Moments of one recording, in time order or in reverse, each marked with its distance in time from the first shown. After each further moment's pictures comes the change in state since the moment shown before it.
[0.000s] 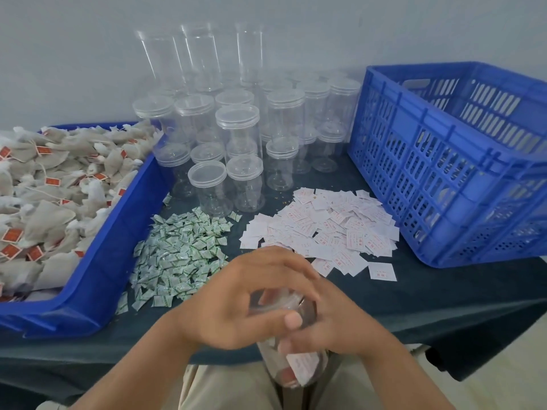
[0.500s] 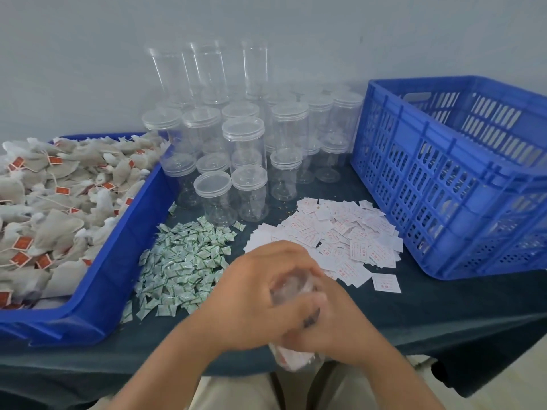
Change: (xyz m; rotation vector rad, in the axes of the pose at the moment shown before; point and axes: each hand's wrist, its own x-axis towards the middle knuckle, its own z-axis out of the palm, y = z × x) left_hand 0.015 0.019 0.009 0.137 0.210 -0.271; right_hand 0.006 -0.004 0.006 -0.077 0.316 -0.073
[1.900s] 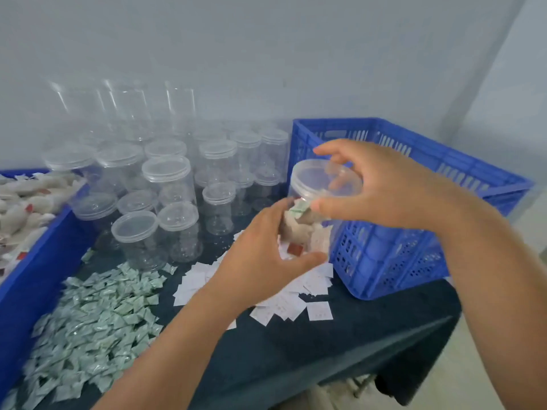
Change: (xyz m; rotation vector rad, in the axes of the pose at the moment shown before) left_hand 0.125 0.027 0.047 -0.108 0.040 -0.006; right_hand 0.037 -0.151 -0.218 -0.788 0.175 0.094
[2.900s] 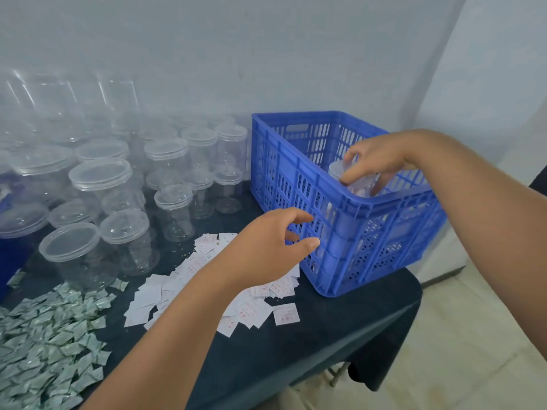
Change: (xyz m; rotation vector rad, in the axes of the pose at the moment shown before) left_hand 0.060 0.018 0.049 0.006 -0.317 0.006; right_hand 0.094 0.177 -0.043 0.064 -0.337 0.566
